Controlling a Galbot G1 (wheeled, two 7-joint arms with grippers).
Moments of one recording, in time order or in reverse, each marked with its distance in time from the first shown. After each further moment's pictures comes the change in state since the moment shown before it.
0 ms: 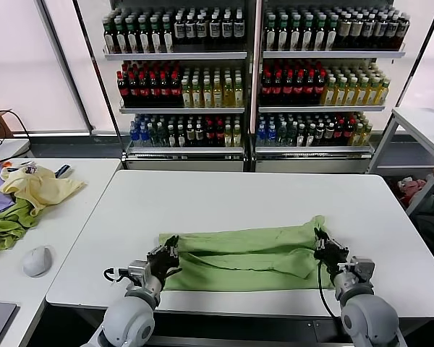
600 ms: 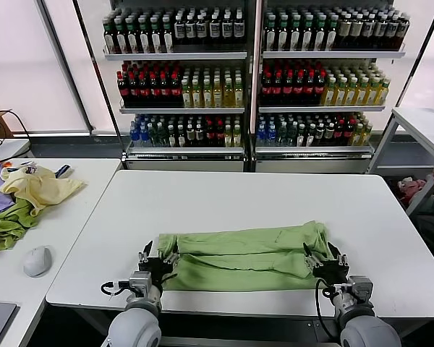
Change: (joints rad) left arm 0.066 -0.109 -0.033 0.003 0.175 0.007 -0.111; right arm -0.085 0.006 -0.001 0.059 -0.060 0.021 -0.005
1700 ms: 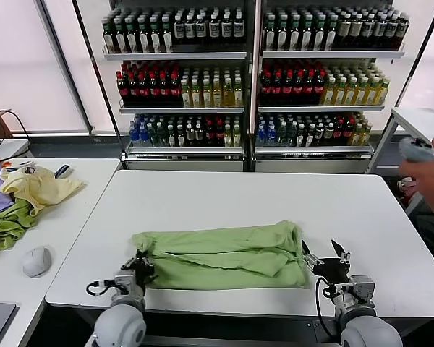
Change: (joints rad) left arm -0.009 0.072 -0.112 0.064 -0.083 0.025 -0.003; right arm 0.008 0.011 0.000 0.030 -0.003 -0.002 0.005
